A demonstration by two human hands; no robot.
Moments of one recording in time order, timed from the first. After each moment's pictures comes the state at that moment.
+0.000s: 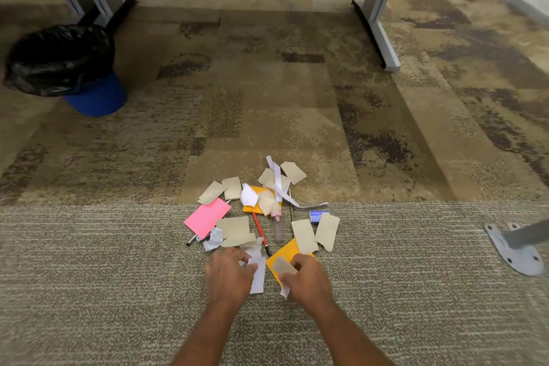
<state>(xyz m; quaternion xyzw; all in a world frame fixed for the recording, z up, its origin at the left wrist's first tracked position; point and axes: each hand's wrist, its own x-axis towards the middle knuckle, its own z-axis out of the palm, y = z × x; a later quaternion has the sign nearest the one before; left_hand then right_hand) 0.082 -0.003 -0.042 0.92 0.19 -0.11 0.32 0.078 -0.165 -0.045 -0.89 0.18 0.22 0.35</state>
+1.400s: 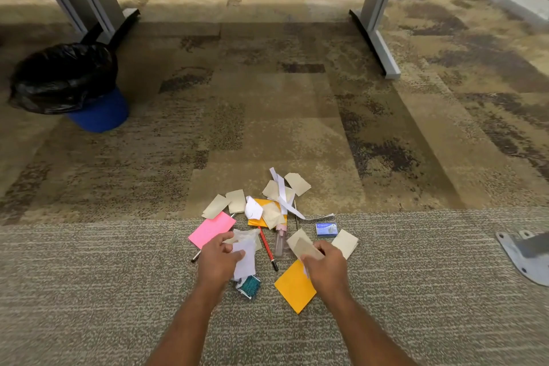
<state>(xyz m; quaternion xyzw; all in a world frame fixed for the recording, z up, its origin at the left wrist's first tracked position) 0.135 0.037 -0.033 0.74 0.30 -0.13 0.58 0.117 -0.177 -0.046 -0.84 0.28 0.09 0.46</state>
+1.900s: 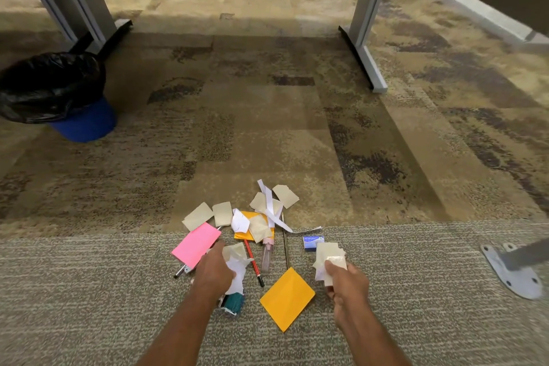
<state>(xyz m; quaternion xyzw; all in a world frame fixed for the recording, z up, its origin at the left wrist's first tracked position) 0.159 0.020 -0.047 0.90 0.18 -0.21 0.33 0.117 -0.226 -0.037 -0.56 0.49 0.01 0.67</state>
